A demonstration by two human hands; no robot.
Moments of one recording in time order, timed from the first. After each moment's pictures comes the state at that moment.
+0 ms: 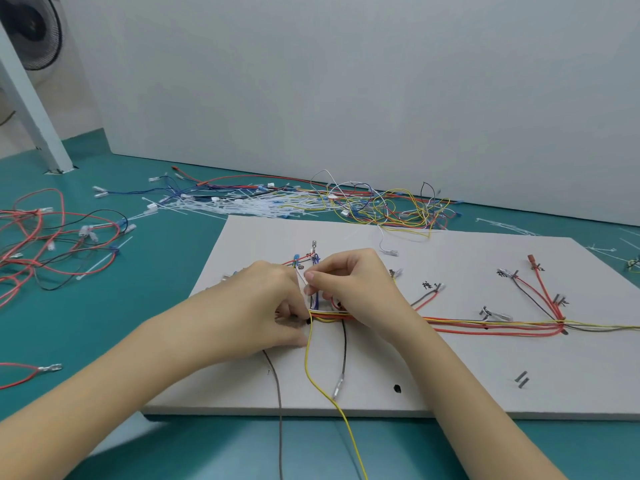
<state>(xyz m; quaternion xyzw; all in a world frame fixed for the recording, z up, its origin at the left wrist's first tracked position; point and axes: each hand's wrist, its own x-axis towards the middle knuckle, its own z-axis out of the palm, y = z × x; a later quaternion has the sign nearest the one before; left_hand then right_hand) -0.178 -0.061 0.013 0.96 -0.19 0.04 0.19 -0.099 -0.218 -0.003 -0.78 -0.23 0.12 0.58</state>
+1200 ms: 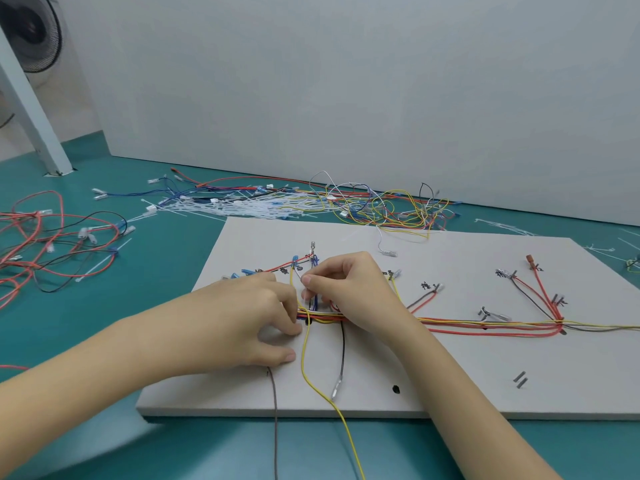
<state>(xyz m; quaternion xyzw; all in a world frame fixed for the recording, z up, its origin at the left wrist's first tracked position) -0.187 -0.042 0.009 0.97 -0.23 -0.01 0.07 -0.101 -0.217 -0.004 -0.79 -0.23 0.13 0.56</state>
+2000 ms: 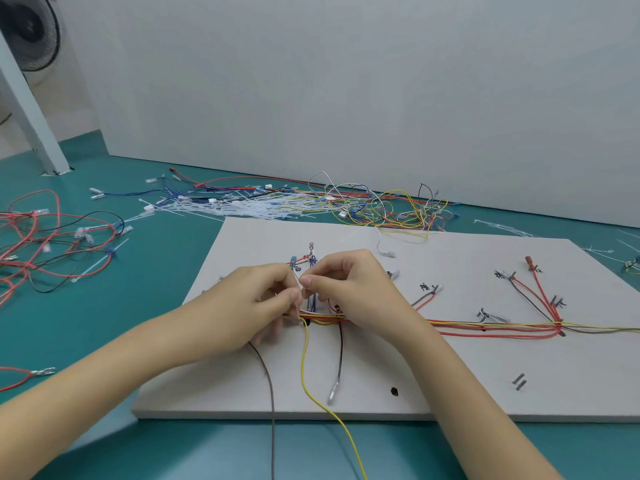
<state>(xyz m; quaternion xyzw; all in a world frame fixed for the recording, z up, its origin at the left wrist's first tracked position) -0.181 -0.059 0.008 0.91 -0.06 0.01 0.41 -0.098 -0.222 -0.001 -0.77 -0.28 0.13 0.56</state>
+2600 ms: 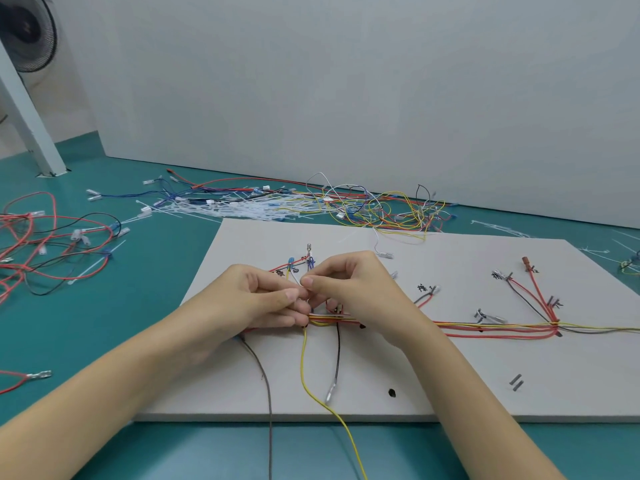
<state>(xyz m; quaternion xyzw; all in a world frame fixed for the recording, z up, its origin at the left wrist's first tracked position) -0.173 -0.060 0.000 0.70 0.06 -0.07 0.70 -0.102 -0.227 0.007 -0.76 -0.25 0.17 0.57</state>
